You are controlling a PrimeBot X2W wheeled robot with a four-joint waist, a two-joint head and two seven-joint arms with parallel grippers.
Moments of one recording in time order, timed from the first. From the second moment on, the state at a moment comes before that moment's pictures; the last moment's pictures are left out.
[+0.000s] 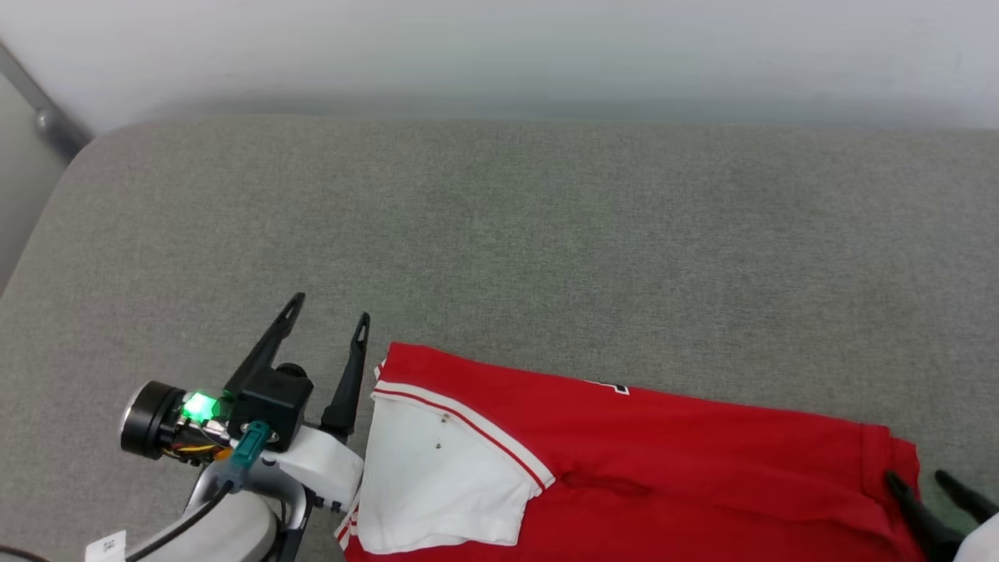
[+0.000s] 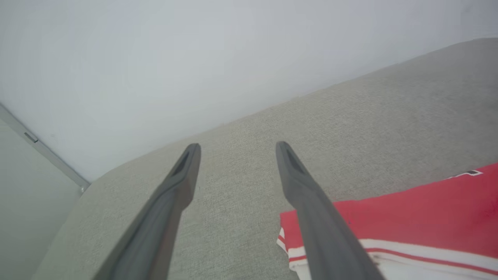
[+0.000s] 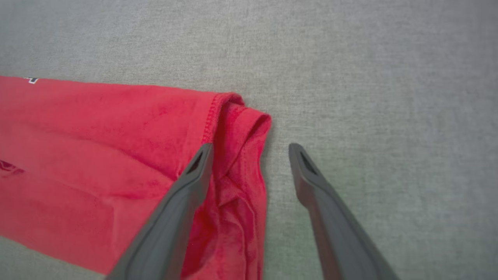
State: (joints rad) left arm -0.48 0.73 -0.98 0.02 -0.66 0.51 -0.26; right arm 0.08 -0.57 0.10 0.21 0.72 0.13 0.16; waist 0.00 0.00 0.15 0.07
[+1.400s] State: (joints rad) left arm 0.11 0.24 -0.24 -0.03 -0.08 0.36 -0.26; right arm 0.07 -0.65 0.14 0.18 0.83 0.13 0.46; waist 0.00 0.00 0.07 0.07
